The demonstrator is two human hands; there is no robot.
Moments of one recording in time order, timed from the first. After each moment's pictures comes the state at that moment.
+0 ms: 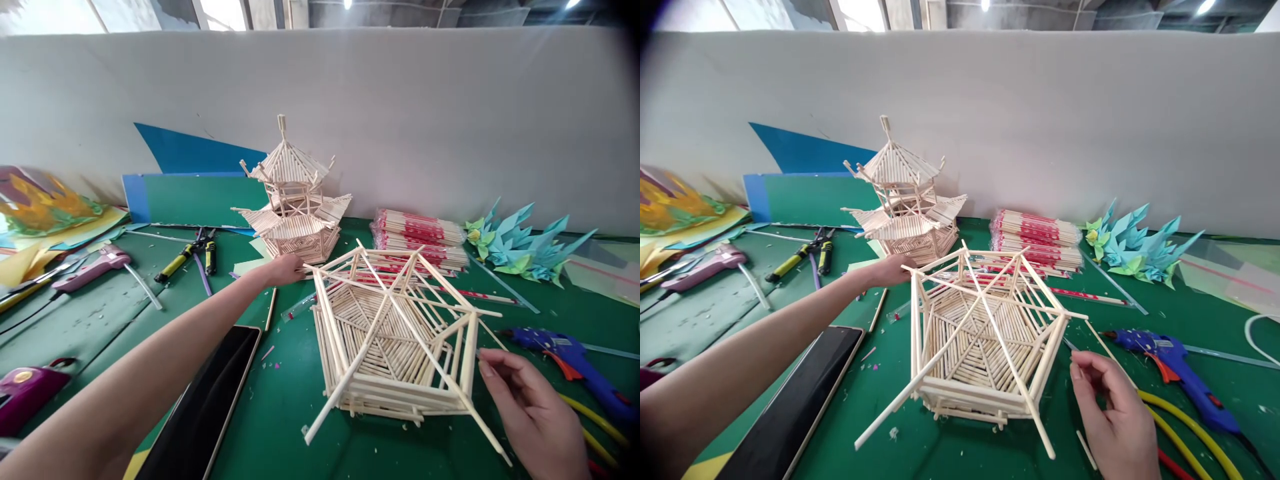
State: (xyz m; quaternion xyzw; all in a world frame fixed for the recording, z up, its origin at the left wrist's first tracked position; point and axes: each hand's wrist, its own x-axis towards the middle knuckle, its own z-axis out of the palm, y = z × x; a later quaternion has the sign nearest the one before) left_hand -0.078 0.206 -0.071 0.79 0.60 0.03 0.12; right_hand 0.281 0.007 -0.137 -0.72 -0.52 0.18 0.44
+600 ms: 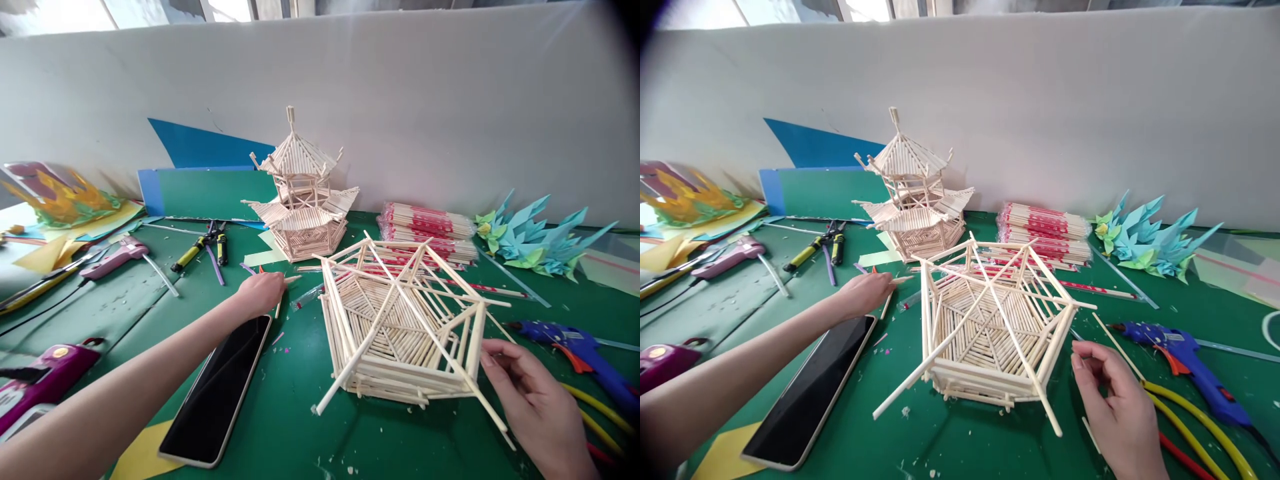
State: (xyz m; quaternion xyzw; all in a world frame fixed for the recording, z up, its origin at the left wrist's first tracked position) left_hand -0.107 0.139 -0.077 0.71 0.68 -0.13 0.10; right_hand 0.277 0.007 -0.133 -0.69 -0.54 0.20 0.43
